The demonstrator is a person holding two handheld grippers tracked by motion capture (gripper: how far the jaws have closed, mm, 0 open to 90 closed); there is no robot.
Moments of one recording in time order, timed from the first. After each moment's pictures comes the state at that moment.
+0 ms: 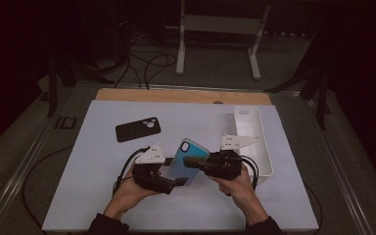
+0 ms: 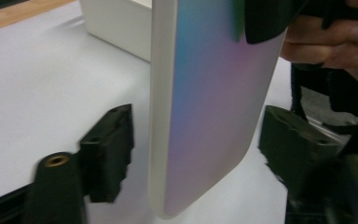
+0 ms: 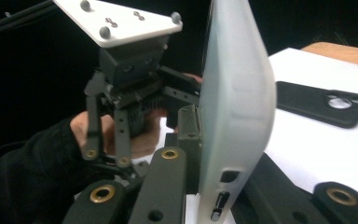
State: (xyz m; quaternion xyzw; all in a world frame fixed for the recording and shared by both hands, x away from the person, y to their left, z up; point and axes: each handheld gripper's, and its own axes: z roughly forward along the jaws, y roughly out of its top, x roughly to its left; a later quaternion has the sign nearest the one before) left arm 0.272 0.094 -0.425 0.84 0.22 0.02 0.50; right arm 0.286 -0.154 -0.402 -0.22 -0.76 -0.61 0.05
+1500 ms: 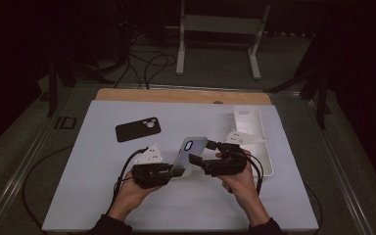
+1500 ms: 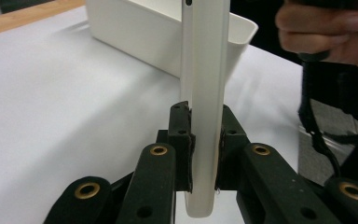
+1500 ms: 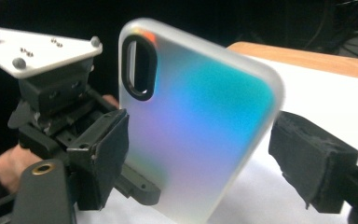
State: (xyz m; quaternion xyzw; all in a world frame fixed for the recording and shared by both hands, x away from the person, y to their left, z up) left arm 0.275 0.098 -0.437 0.82 0.24 0.04 0.51; right arm 0.289 -0.164 -0.399 -0.34 -0.74 -0.58 -0.05
